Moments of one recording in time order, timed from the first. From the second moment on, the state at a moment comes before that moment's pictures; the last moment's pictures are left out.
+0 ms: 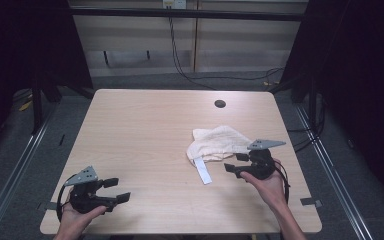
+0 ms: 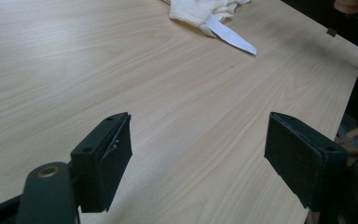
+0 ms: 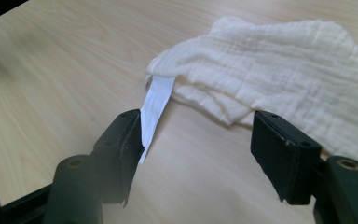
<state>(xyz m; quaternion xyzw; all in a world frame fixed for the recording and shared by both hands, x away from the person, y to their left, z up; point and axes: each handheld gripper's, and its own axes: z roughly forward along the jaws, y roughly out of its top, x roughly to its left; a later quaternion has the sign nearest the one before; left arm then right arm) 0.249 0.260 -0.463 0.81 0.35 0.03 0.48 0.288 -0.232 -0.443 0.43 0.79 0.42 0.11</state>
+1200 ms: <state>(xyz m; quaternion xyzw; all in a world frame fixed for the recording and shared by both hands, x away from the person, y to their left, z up) 0.247 0.255 -0.462 0.82 0.34 0.04 0.47 0.394 -0.219 -0.488 0.45 0.82 0.35 0.11</state>
